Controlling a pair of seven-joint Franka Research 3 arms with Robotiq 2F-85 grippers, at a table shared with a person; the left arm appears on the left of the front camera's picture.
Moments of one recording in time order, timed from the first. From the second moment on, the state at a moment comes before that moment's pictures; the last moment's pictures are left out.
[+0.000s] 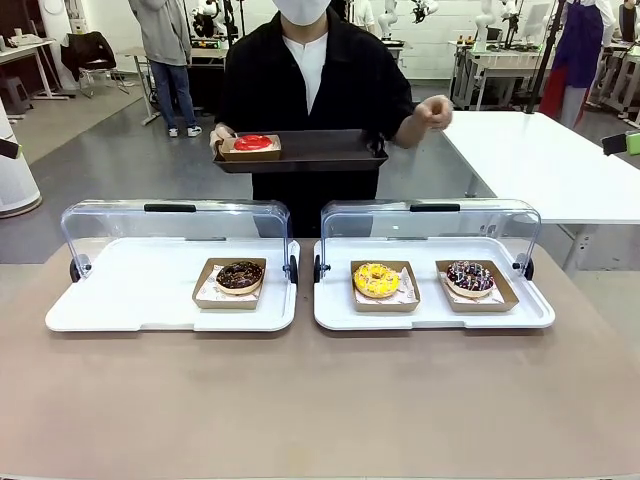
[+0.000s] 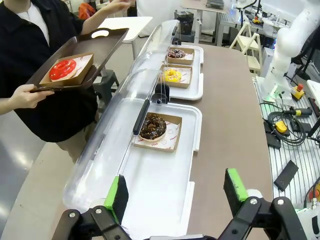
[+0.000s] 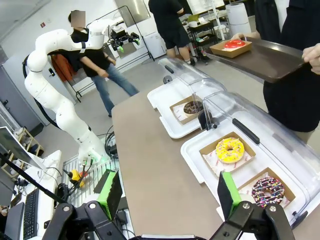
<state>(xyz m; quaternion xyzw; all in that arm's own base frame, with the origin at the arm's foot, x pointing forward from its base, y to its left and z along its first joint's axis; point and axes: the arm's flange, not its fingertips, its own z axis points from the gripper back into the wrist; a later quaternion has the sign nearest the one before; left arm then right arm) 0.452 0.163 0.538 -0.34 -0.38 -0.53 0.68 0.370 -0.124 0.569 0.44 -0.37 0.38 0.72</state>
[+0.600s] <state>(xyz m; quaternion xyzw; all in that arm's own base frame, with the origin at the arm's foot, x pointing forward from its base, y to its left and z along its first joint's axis) 0.452 0.163 0.538 -0.34 -0.38 -0.53 0.68 0.370 -0.124 0.569 0.44 -0.37 0.38 0.72</state>
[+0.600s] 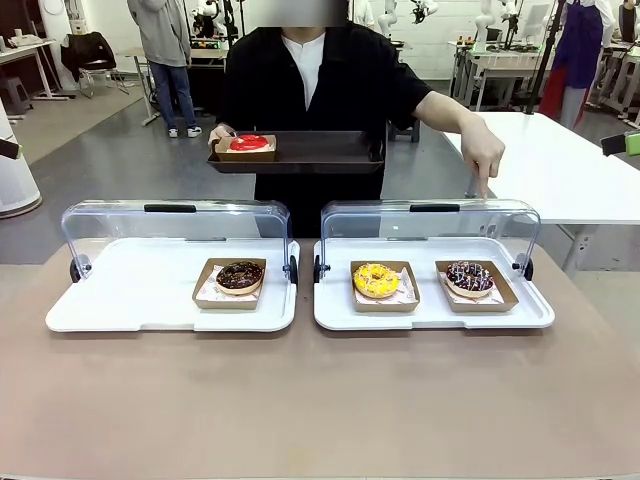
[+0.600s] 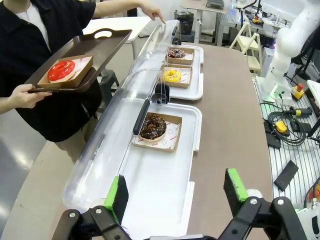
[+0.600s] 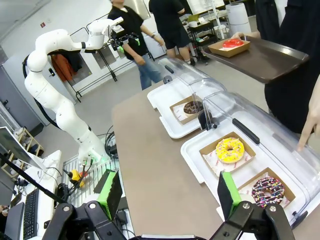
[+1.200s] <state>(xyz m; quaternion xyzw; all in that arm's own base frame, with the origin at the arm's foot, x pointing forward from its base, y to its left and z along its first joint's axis) 0.452 0.163 0.538 -0.34 -0.38 -0.53 0.68 0.370 -0.124 0.569 0.44 -0.37 0.38 0.72</state>
